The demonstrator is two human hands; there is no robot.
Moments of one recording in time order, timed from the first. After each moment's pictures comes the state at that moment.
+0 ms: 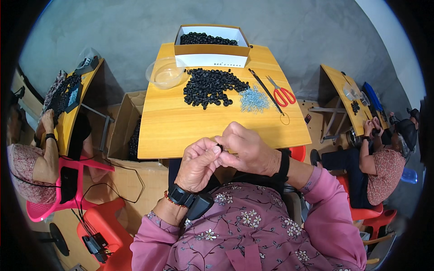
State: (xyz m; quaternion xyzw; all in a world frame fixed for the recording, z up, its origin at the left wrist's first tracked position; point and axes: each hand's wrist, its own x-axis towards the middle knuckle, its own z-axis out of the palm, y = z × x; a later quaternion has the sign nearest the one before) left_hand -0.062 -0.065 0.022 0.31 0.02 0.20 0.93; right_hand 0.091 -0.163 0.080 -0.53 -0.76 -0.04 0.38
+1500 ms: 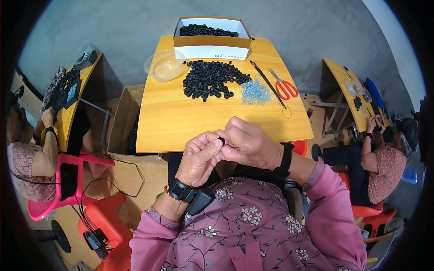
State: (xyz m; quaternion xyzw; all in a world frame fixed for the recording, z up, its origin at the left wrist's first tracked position) left_hand -0.061 -0.070 0.021 0.30 0.05 0.20 0.93; right_hand 0.096 -0.167 0.076 -0.55 -0.76 -0.01 0.35
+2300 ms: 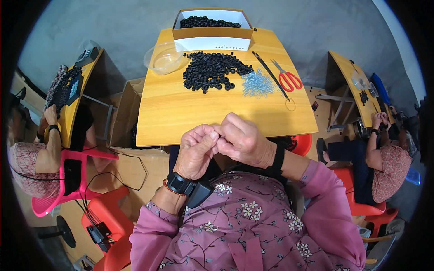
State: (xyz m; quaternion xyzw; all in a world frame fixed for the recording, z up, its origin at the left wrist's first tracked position) left_hand -0.060 -0.067 0.018 0.35 0.06 0.22 0.91; right_hand 0.085 -0.166 0.061 -0.55 -0.72 -0.04 0.42
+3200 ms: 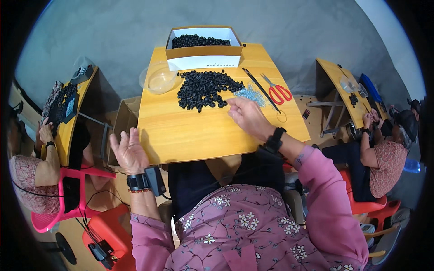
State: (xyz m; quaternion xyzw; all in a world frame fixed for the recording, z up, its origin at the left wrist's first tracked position) left_hand -0.120 0.074 -0.013 0.23 0.24 0.63 0.70; right_hand 0.172 -0.130 0.041 -0.73 -0.56 0.07 0.40
